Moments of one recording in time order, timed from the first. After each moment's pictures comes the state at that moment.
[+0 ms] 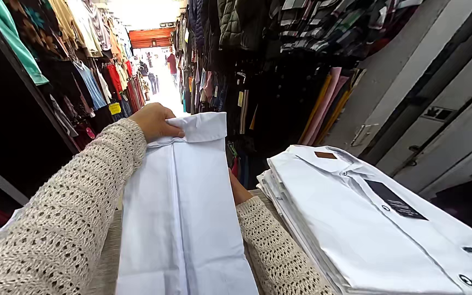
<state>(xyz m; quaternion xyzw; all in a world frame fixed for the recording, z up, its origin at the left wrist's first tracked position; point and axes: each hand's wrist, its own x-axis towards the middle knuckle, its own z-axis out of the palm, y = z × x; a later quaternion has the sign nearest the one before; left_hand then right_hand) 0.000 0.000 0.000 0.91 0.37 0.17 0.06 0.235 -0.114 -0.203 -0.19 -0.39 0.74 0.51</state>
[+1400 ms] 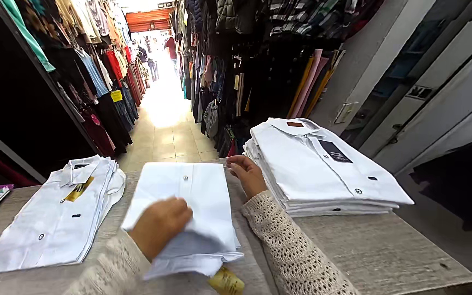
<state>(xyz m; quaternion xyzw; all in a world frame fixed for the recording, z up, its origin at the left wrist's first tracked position) -0.038 -0.274 -0.177 0.93 0.22 0.28 -0.11 0.244 -0.220 -0.207 -0.51 -0.50 0.33 0.62</state>
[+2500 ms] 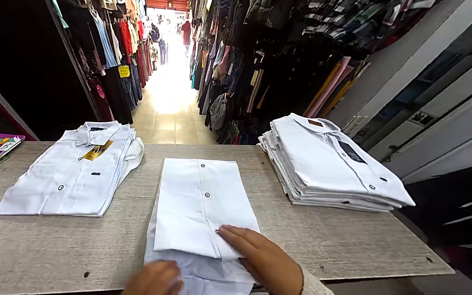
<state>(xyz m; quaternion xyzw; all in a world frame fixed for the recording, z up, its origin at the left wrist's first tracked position) -0.099 -0.442 -0.257 0.80 0.41 0.43 0.03 0.177 -0.403 -0.242 -0.39 -0.88 0.01 0.27</state>
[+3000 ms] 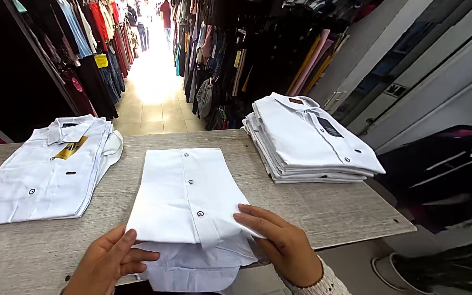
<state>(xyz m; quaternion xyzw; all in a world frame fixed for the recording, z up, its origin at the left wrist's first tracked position) -0.128 -0.410 -0.217 0.43 0.43 0.45 0.65 0.213 -0.430 -0.243 -0.46 -0.79 0.08 0.40</state>
